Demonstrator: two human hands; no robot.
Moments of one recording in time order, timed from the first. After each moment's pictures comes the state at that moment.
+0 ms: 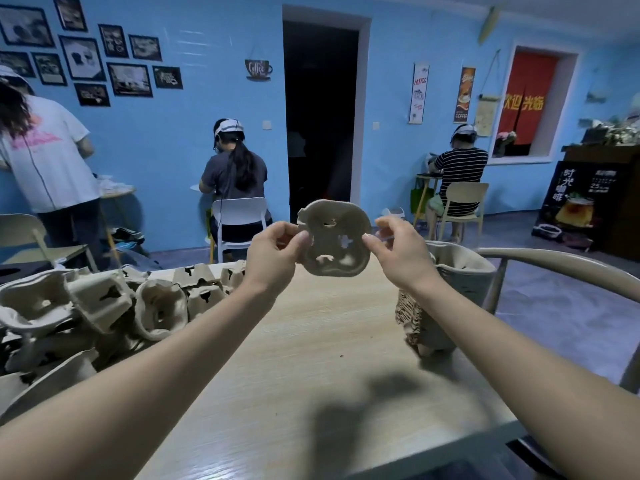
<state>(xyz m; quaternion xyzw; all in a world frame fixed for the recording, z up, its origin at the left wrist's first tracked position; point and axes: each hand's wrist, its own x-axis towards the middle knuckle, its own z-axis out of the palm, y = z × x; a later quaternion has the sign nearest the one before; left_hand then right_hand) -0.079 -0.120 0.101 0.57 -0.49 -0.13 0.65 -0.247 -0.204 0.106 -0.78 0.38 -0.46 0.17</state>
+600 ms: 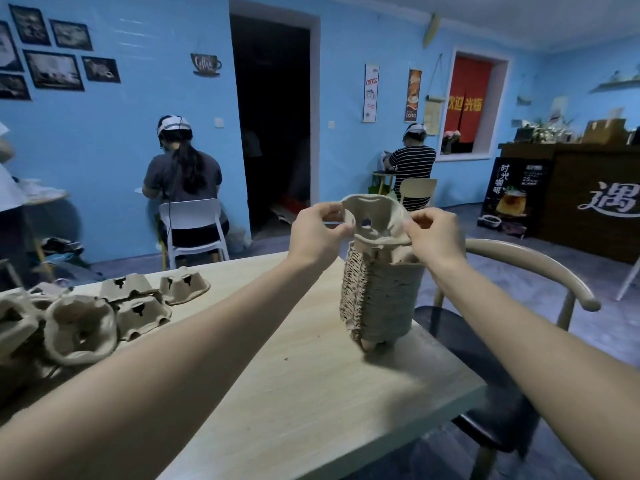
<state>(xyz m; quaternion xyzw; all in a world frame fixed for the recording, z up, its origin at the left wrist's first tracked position) -0.196 -0.188 0.128 0.55 -0.57 -0.15 0.59 -0.352 -0.237 0.124 -0.62 0.55 -0.54 0.17</state>
